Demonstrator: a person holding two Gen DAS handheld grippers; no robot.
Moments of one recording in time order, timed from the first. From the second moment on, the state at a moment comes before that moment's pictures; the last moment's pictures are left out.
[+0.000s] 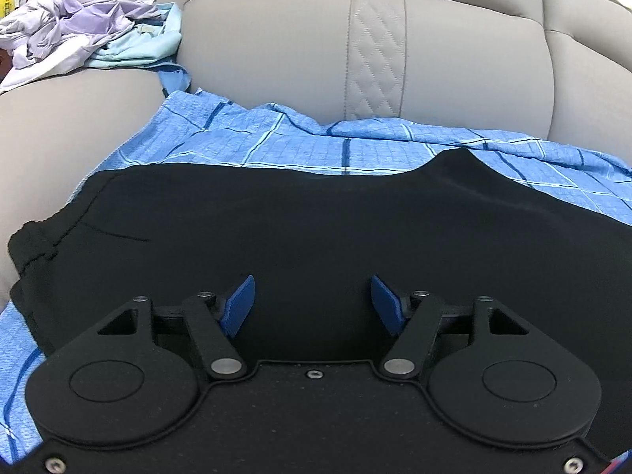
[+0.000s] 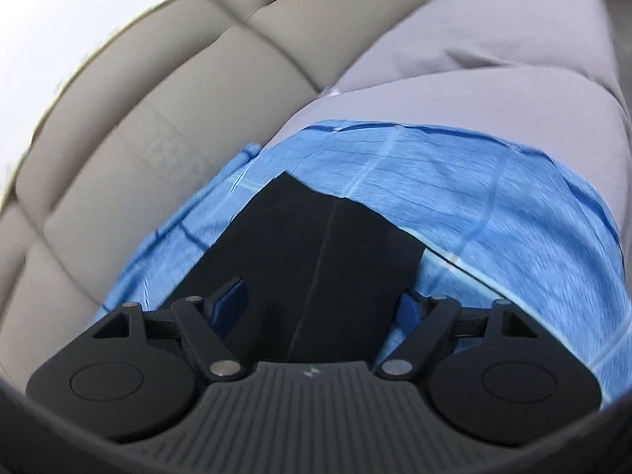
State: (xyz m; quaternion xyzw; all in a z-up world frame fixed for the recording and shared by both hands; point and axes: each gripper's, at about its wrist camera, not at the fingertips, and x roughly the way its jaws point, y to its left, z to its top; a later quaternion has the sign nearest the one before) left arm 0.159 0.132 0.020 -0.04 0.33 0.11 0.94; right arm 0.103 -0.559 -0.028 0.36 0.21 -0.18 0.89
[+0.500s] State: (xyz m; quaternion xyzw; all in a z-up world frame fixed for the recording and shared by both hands) left arm 0.111 0.215 0.020 -0.14 0.31 0.14 0.93; right arm 0.192 -0.297 0.065 0.06 0.22 -0.05 0.97
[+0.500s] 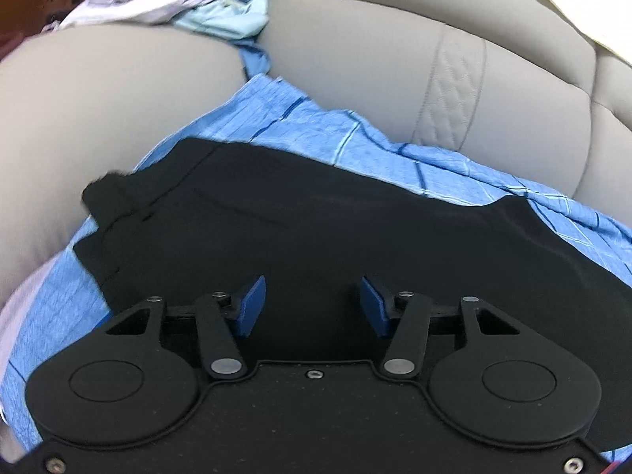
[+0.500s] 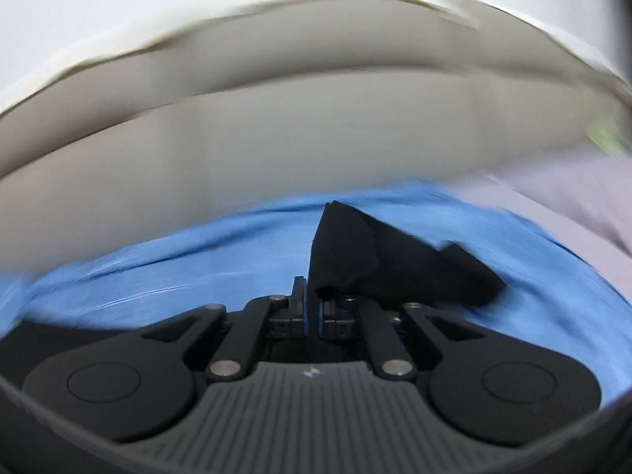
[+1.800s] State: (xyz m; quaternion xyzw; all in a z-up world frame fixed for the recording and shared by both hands) left arm 0.092 0.003 0.019 0.07 0.34 -0.13 0.93; right arm 0.111 -0.228 -0.026 -0.07 0.29 0.00 0.95
